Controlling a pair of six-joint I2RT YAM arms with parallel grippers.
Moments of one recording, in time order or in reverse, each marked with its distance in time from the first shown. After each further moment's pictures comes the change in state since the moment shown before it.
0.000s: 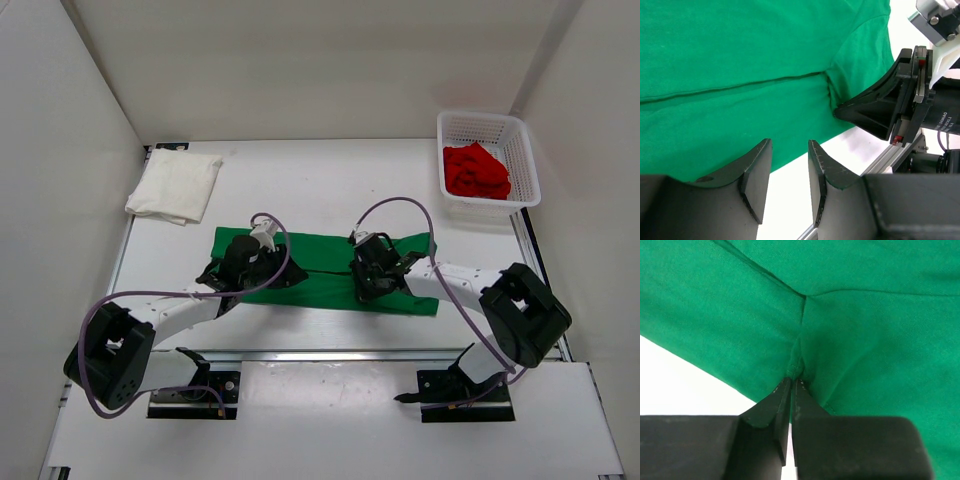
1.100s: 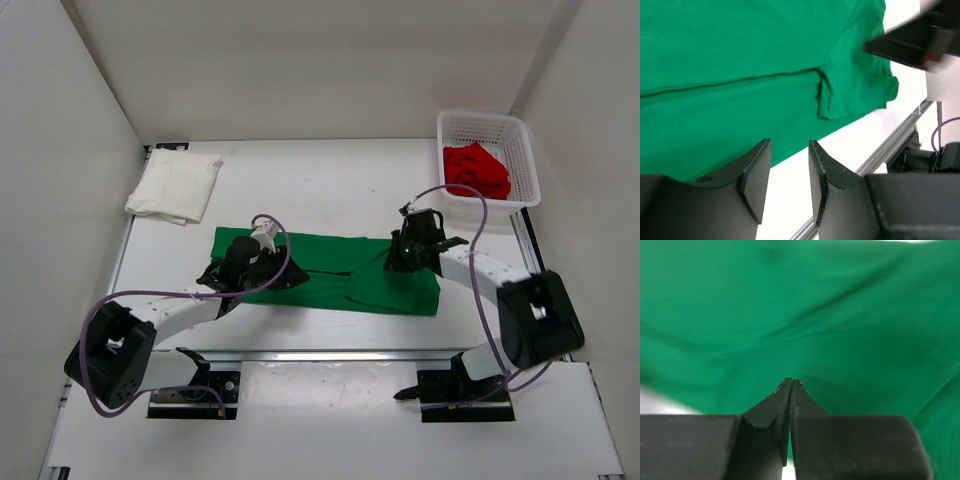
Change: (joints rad) left arm 0.004 0.005 -0.012 0.020 0.021 -0.028; right arm -0.374 -0.125 -0.023 0.048 -0.158 0.042
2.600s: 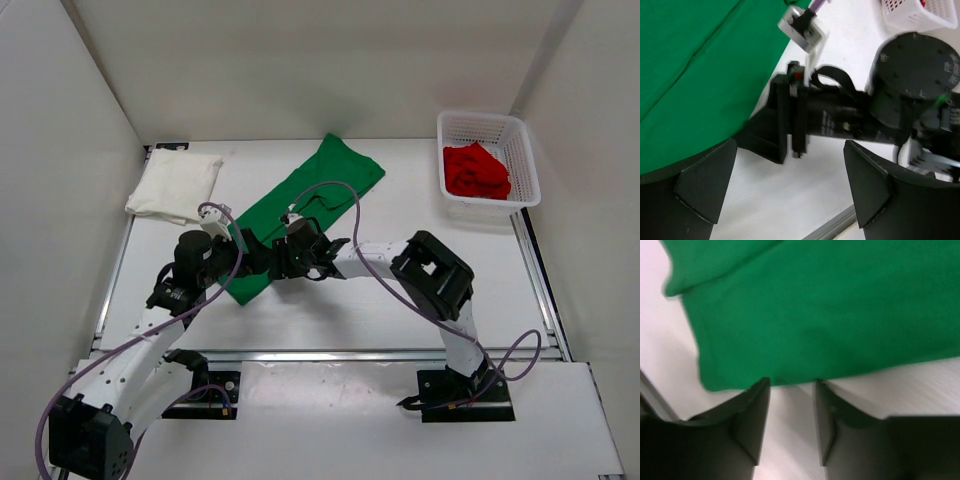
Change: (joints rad) left arm 0.237 -0.433 0.077 -0.385 -0.048 0.158; right arm 0.546 0.630 0.516 0.300 0.053 0.235
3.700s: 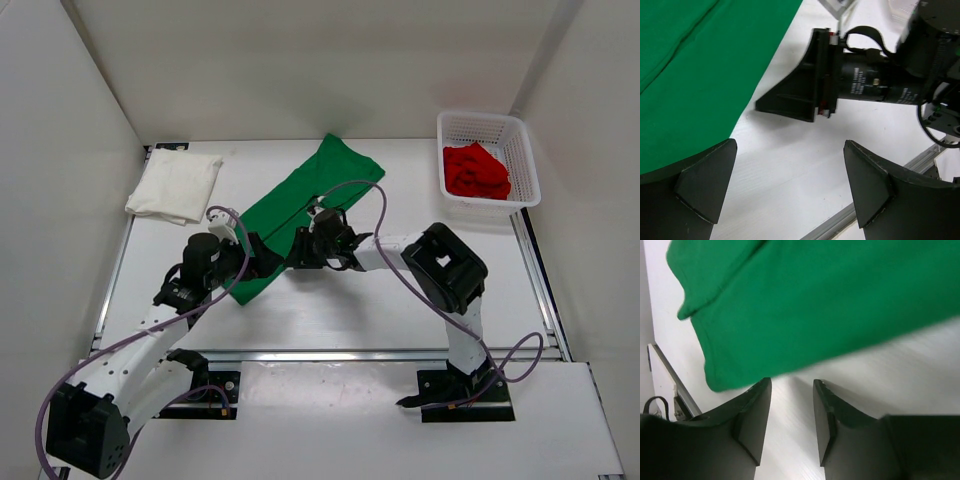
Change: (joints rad) left arm -0.048 0.043 -0.033 0.036 -0.023 -0.013; right arm -0.155 -0.023 -0.152 0.148 -0.166 0.118
